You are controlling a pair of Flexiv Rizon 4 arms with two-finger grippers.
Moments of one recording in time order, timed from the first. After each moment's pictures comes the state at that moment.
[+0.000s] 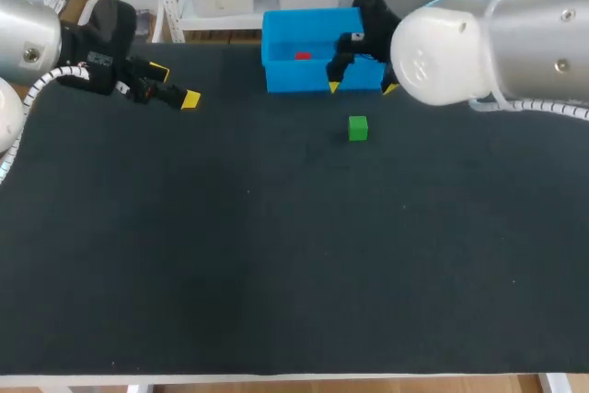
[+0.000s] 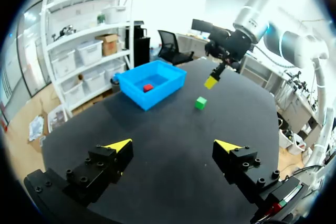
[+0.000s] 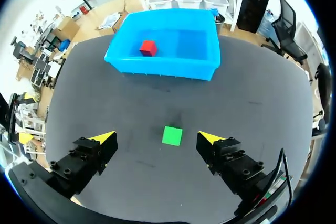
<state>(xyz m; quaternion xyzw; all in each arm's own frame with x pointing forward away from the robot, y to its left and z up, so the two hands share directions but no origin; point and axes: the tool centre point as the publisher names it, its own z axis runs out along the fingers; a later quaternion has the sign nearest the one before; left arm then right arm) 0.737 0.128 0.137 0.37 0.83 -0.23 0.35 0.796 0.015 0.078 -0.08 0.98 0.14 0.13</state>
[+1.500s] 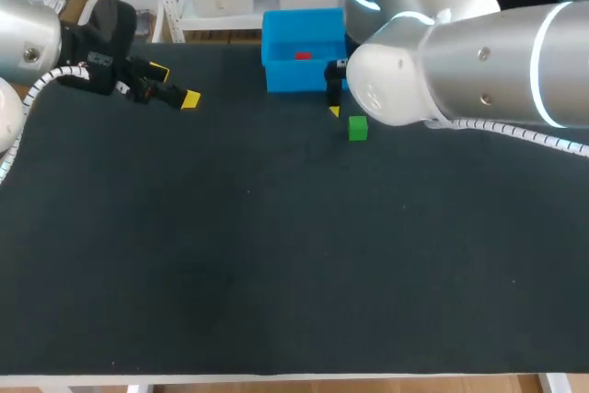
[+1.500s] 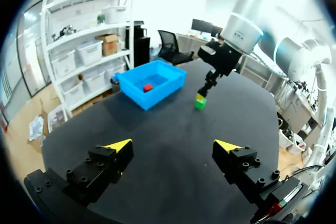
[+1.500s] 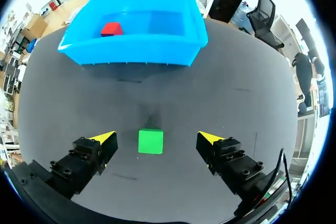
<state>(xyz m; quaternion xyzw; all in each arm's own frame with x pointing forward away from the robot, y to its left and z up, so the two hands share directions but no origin) 0.737 0.128 0.137 0.37 0.83 -0.23 0.35 0.803 0.004 0.023 -0.03 0.99 0.01 0.10</state>
